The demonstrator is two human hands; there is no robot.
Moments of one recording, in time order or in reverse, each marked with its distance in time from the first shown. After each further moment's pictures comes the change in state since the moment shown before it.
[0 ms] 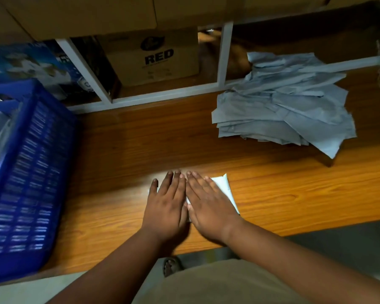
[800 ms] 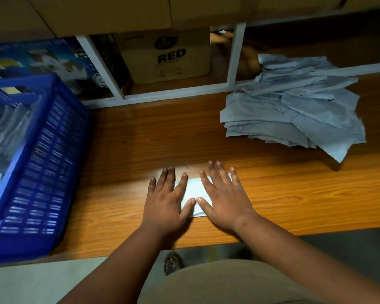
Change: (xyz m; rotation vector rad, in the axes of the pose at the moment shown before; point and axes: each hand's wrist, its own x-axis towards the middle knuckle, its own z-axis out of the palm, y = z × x) left_hand -0.012 -0.006 0.004 -0.048 0.005 -0.175; right_hand -0.006 0.029 -0.012 -0.030 -0.086 0.134
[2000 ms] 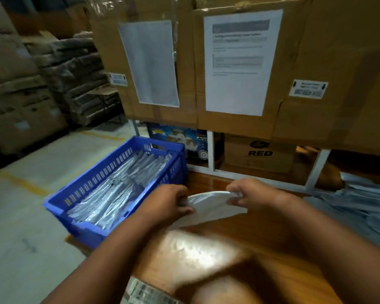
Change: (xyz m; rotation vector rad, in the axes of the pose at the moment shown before) left_hand -0.073 -0.116 -0.260 -0.260 0.206 -0.308; right_hand 0.135 -0.094 -0.249 0.174 -0.148 -0.586
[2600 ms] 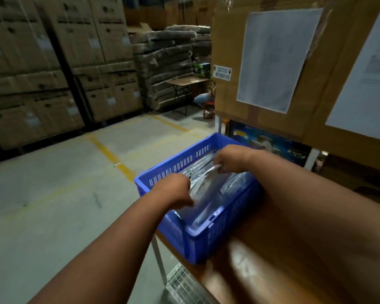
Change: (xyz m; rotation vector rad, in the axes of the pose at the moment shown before) left_hand -0.047 -0.193 -0.079 0.205 -0.054 -0.534; right_hand 0.298 -0.232 -0.009 -0.541 -0.110 -0.386
